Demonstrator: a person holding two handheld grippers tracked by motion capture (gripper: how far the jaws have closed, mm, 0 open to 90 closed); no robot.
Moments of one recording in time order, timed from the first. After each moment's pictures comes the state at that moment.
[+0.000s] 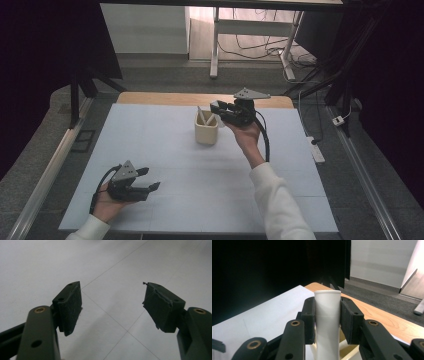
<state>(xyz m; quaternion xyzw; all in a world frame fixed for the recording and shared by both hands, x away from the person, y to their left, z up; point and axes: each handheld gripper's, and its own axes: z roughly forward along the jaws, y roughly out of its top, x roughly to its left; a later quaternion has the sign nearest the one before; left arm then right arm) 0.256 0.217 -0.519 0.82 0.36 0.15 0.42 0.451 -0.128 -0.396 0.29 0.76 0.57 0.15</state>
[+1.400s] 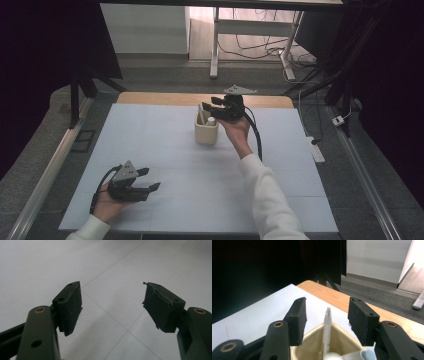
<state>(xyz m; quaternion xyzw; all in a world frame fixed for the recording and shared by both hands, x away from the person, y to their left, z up) 0.256 0.216 -0.520 0.82 0.36 0.14 0.42 0.485 -0.105 -0.419 0.31 0.76 0.55 0.15</state>
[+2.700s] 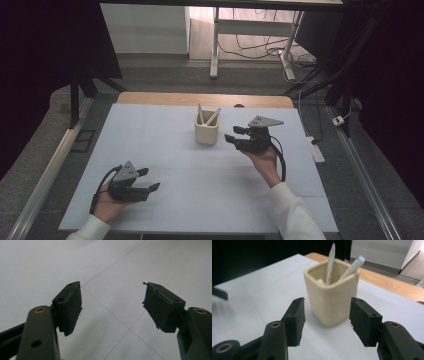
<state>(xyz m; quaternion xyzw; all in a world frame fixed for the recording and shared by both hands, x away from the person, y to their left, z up) 0.256 0.216 -0.523 0.82 0.37 0.15 0.41 0.407 -0.187 -0.453 0.29 0.80 0.51 0.14</state>
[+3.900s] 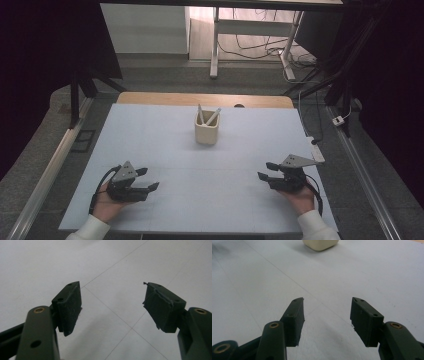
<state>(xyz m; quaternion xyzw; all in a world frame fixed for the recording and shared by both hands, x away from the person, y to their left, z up) 0.255 0.218 -0.522 0.82 0.37 0.15 0.41 0.328 -0.292 -0.501 0.31 0.83 0.44 0.15</state>
